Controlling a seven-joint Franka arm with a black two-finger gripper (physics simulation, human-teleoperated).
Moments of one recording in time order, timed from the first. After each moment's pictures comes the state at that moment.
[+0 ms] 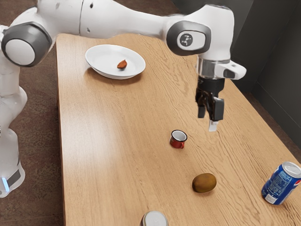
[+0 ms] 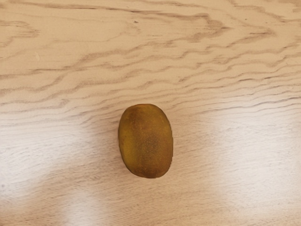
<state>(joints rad) -0.45 0.14 0.17 -1.43 -0.29 1.77 -0.15</state>
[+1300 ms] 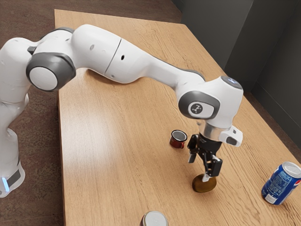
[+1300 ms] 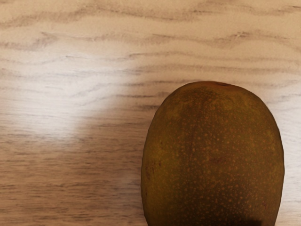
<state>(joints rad) -0.52 0.40 0.18 -1.47 -0.22 1.88 -0.41</state>
